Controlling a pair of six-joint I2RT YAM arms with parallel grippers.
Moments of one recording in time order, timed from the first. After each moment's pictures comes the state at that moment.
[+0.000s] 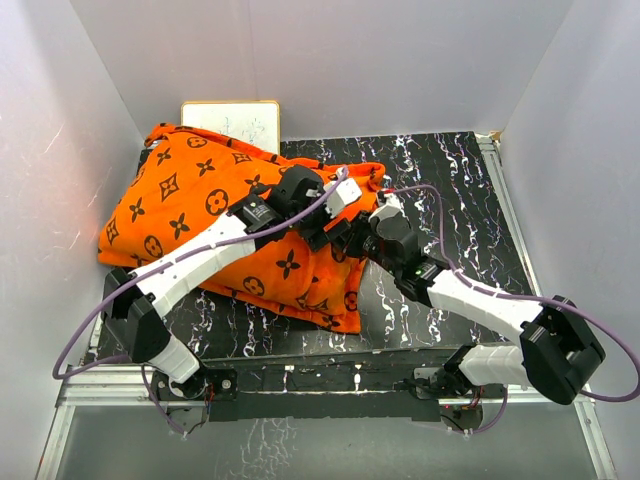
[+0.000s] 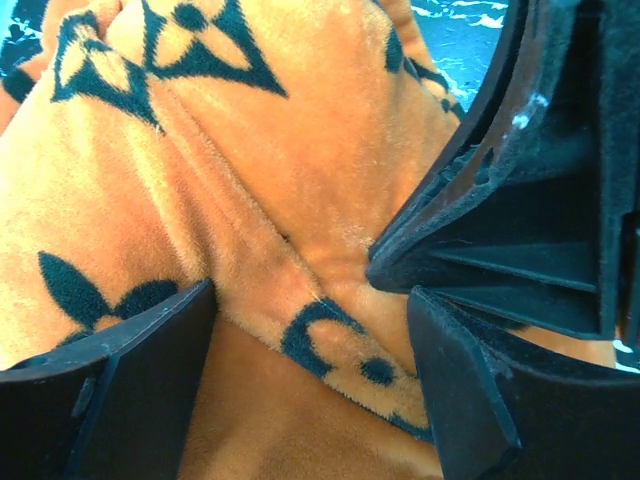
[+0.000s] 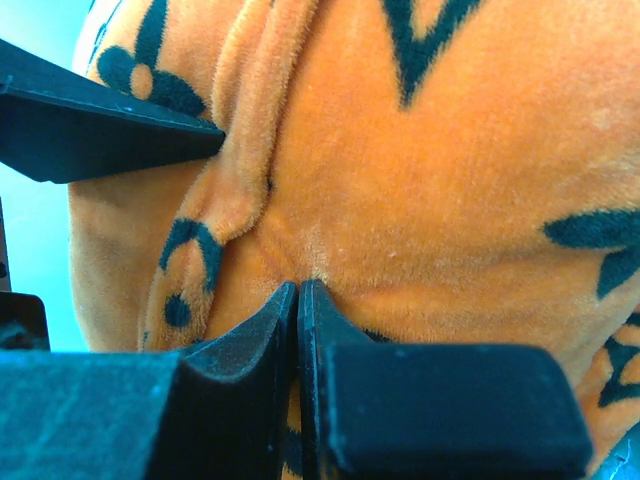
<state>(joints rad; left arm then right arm) -0.79 1.56 1.46 -0.63 0.01 0.35 0.71 1.24 0.69 0.32 0.04 0.81</state>
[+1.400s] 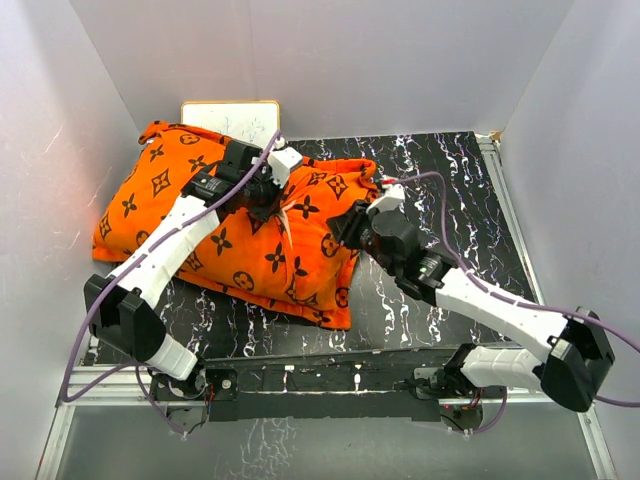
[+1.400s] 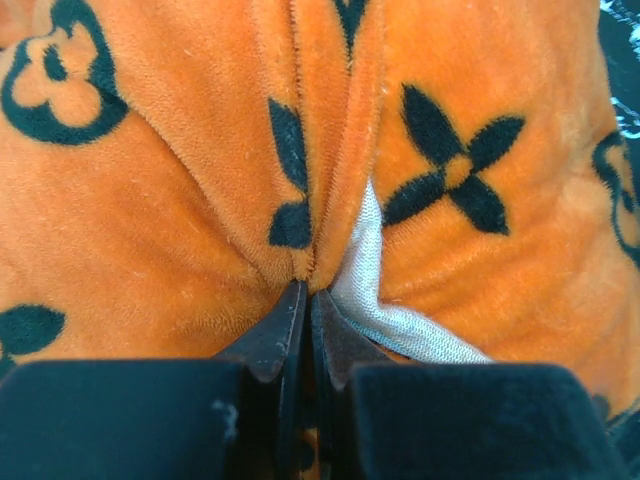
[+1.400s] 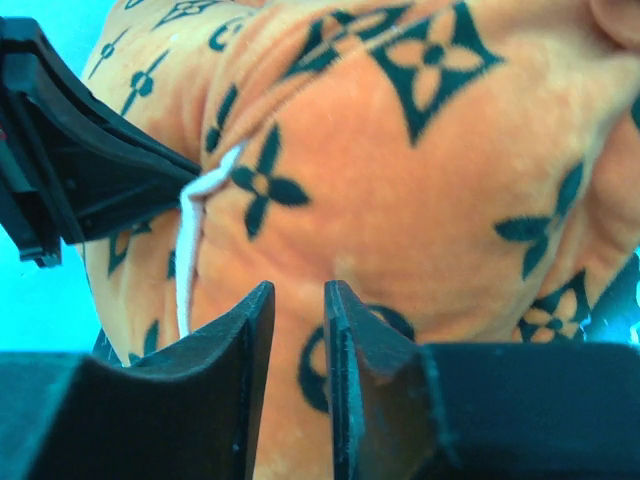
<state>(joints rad) -0.49 1.52 1.47 -0.75 0.15 0.30 0.80 1.14 0.80 0.11 0.28 0.68</state>
